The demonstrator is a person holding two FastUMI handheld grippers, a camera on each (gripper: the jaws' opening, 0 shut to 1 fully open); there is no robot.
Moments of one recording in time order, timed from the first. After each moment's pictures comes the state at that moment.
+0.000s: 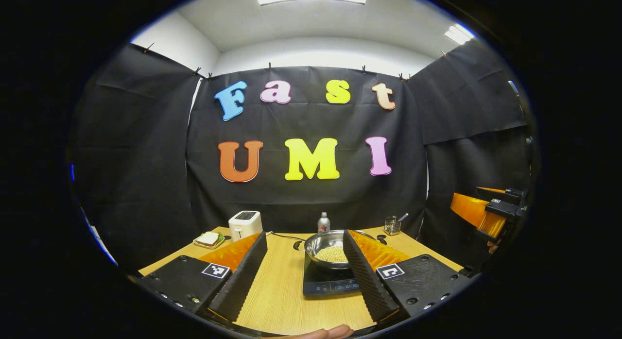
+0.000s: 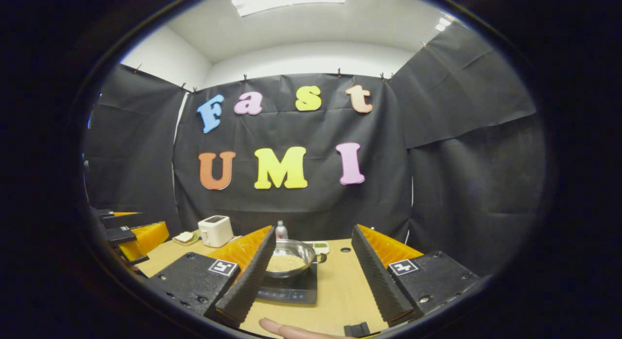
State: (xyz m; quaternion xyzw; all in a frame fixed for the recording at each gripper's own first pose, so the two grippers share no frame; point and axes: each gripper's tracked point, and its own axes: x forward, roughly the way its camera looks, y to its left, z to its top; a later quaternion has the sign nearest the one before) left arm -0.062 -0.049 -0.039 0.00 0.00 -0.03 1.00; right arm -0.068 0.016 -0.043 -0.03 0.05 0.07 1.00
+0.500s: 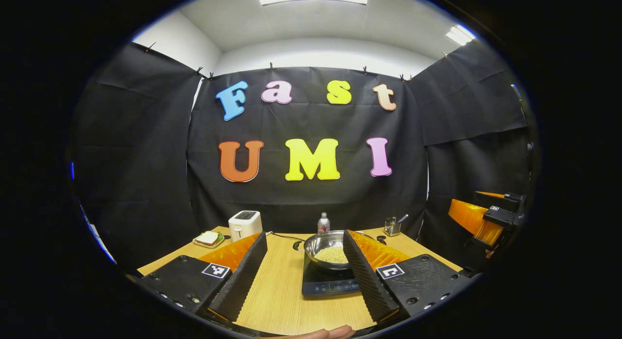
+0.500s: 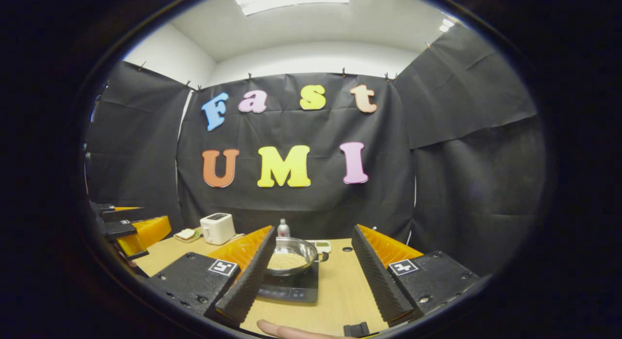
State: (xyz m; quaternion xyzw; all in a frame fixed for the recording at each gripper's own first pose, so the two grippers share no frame) left arm -0.062 -0.050 -0.037 -0.01 0.00 -0.02 1.00; right arm -0.071 0.019 -0.051 -0.04 0.05 0.08 0.99
